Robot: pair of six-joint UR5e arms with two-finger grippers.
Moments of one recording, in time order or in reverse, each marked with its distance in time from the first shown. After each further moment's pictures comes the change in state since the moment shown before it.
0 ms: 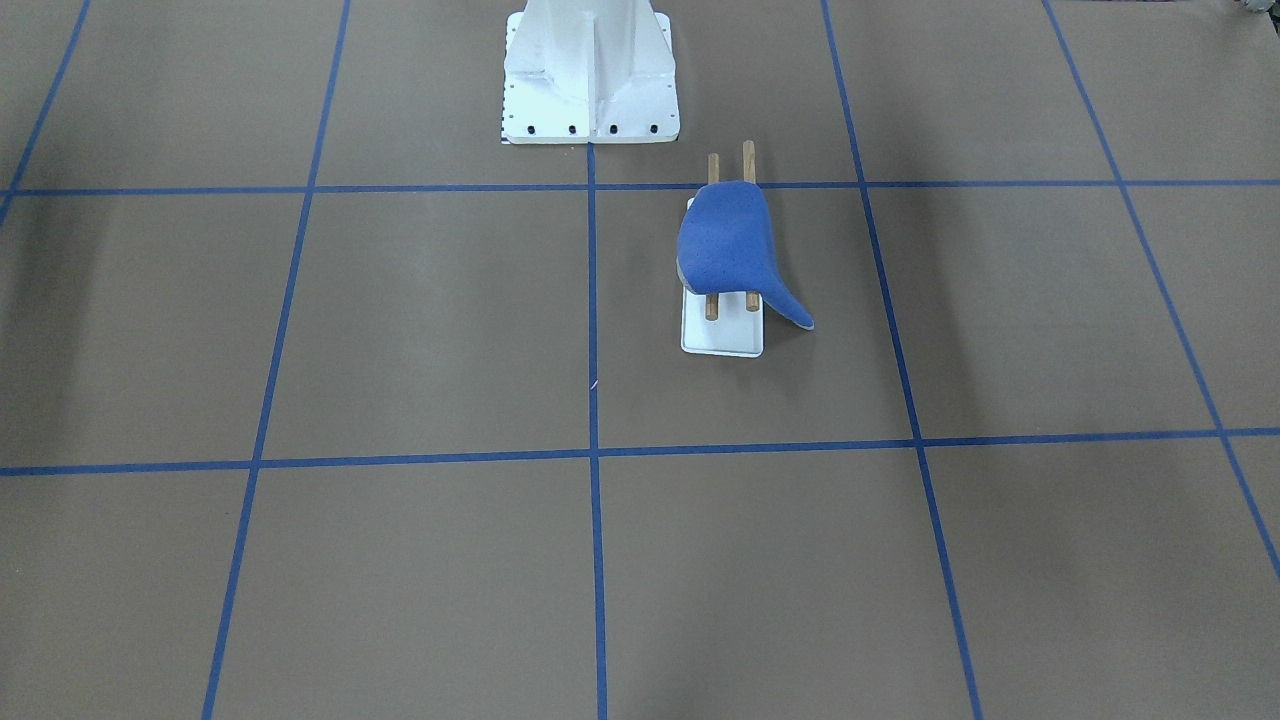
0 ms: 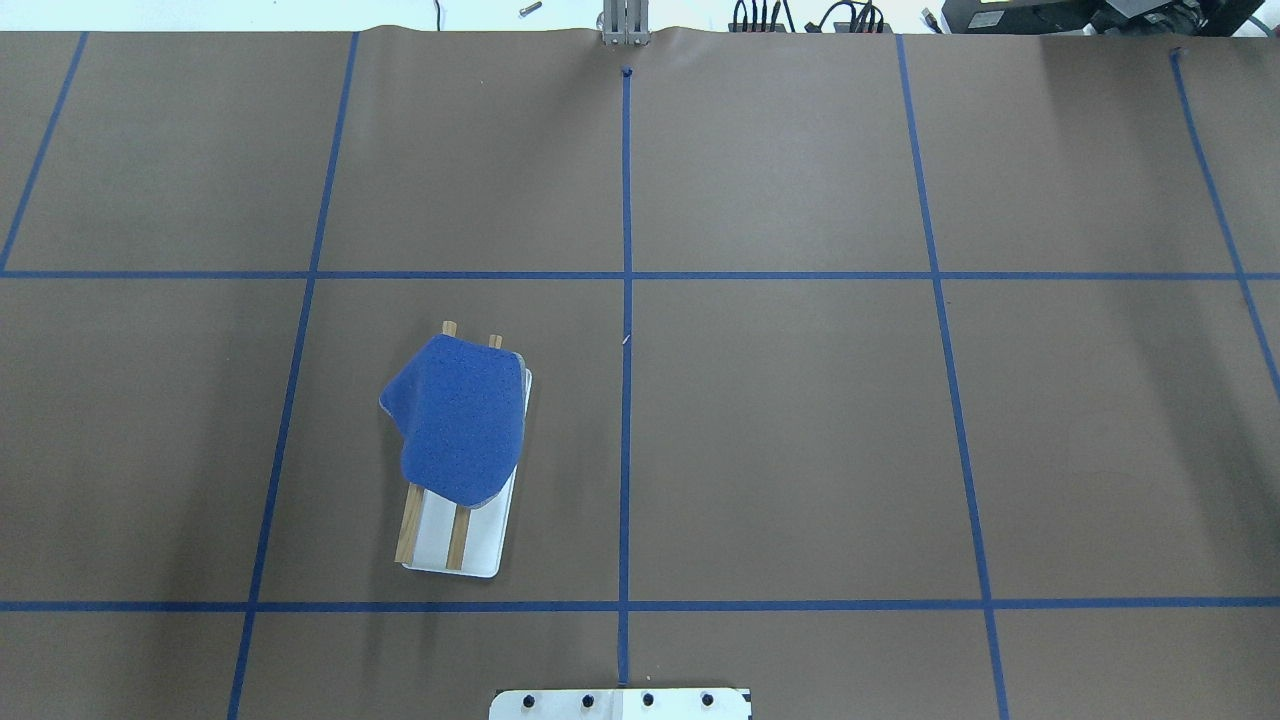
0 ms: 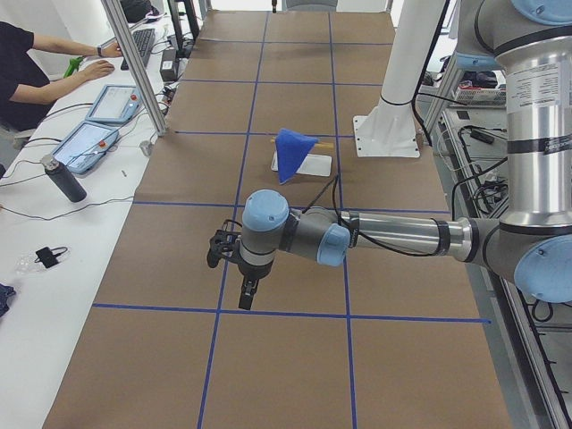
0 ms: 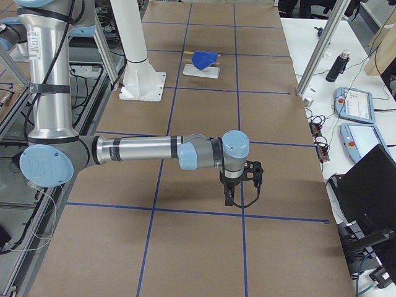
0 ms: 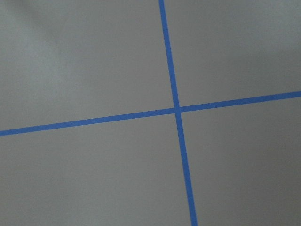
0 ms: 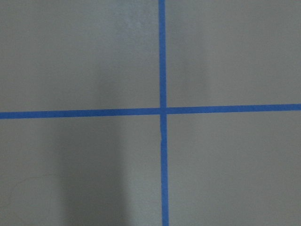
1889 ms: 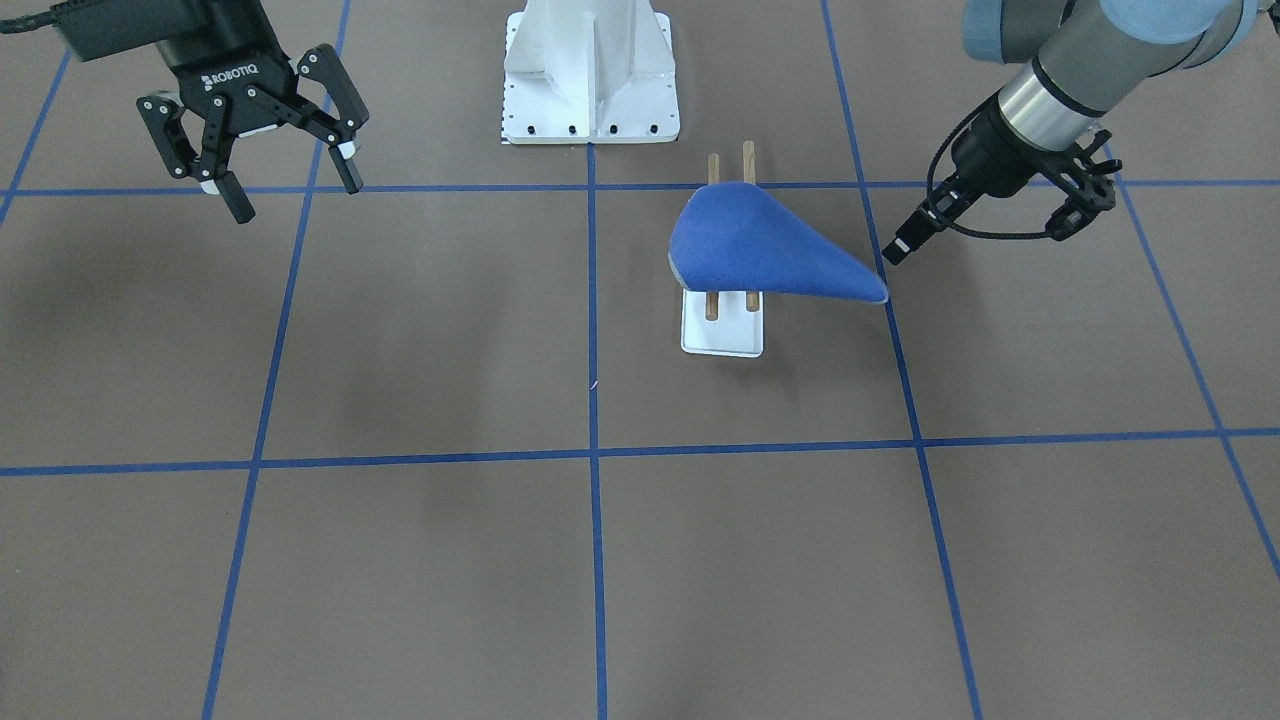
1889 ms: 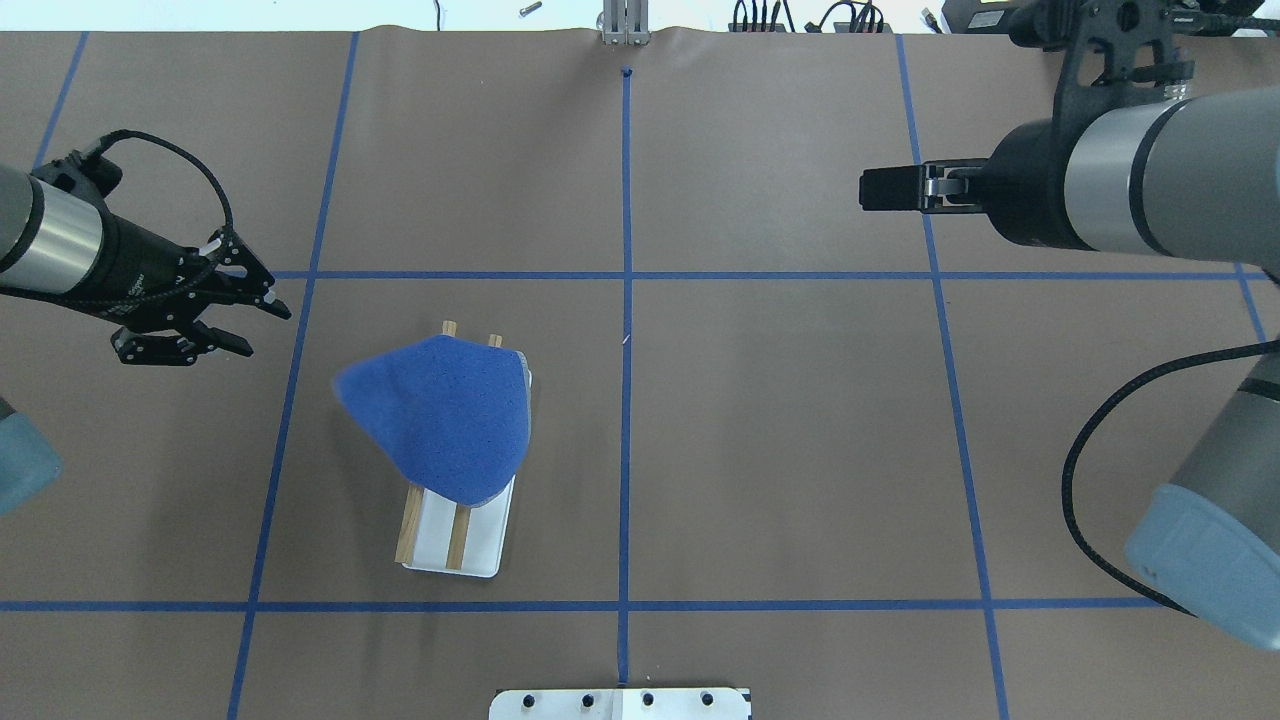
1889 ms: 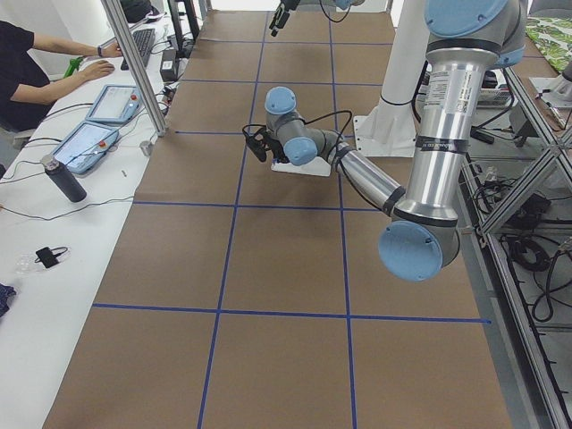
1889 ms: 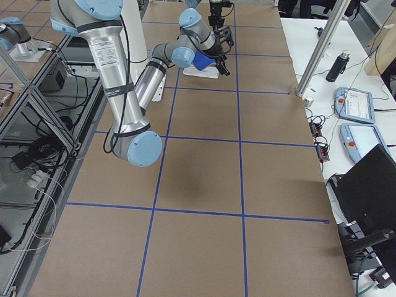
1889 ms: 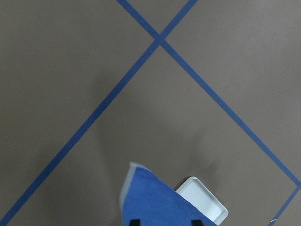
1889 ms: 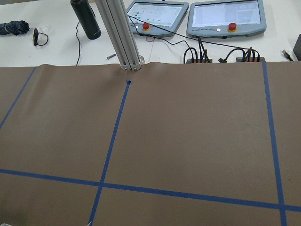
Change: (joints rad) left arm 0.650 -0.274 -0.309 -0.143 0.009 -1.728; right arm -0.728 0.340 0.664 -0.002 -0.601 0.858
